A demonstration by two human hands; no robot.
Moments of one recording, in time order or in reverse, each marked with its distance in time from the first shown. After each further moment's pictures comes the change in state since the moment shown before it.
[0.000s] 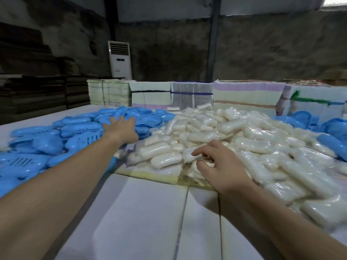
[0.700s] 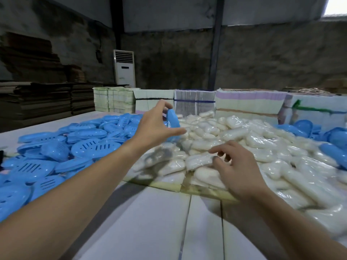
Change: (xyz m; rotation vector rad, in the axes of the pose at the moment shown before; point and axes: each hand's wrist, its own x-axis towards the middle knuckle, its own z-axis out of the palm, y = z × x) left_hand -0.057 0.055 -0.036 -0.909 0.380 0.467; right_hand 0.008 0.008 -0.015 0.038 0.192 0.029
